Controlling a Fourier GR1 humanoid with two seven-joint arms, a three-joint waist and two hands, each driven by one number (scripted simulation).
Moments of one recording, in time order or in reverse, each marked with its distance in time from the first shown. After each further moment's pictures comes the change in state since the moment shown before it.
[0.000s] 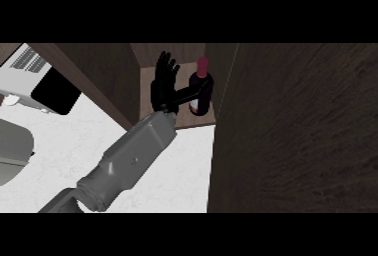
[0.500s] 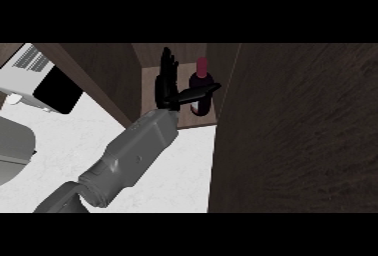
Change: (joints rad) left arm -0.052 0.000 -0.115 0.042 -0.042 0.051 -0.005; right arm 0.022 0.000 0.004 -0.005 -0.006 0.007 -0.006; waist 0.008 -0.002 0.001
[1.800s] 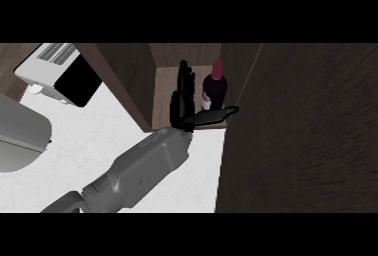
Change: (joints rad) left arm 0.102 0.004 -0.173 -0.244 0.073 0.022 -0.133; right arm 0.010 -0.005 -0.016 -0.030 0.007 -0.032 0.047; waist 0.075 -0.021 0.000
